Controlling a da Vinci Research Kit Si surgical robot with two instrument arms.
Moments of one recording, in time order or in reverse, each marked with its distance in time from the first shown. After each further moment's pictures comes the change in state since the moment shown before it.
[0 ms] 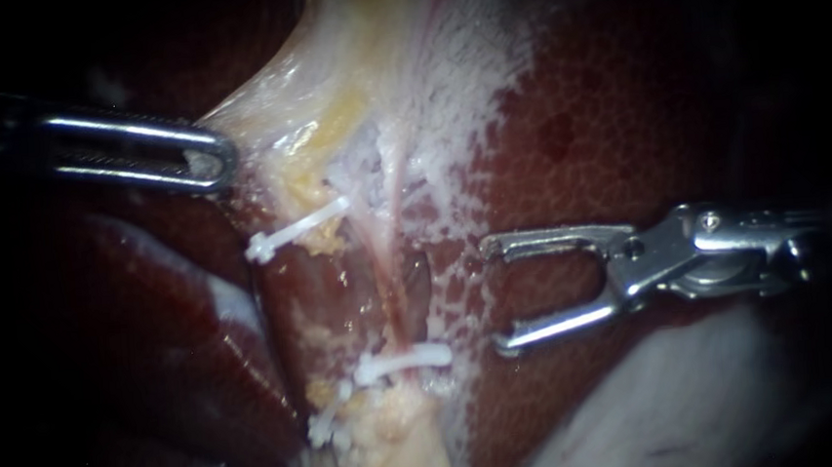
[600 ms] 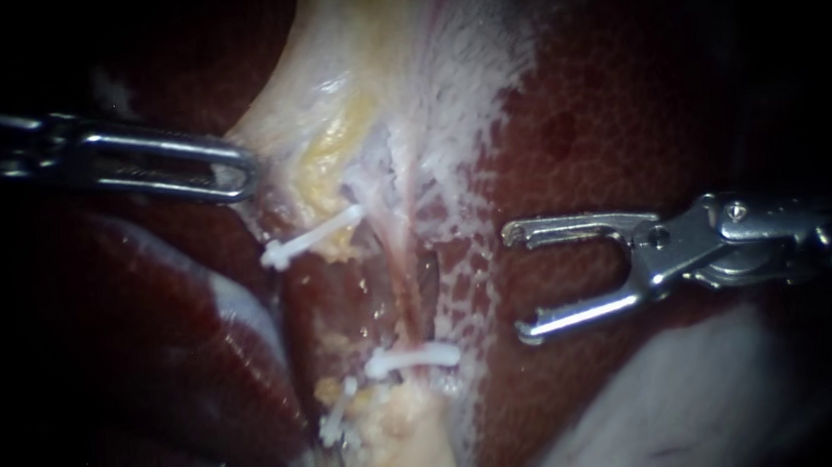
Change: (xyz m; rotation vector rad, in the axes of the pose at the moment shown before) right arm 0.000 0.000 -0.001 0.004 -0.001 -0.015; left arm 0.005 0.003 0.006 0.011 0.045 -0.006
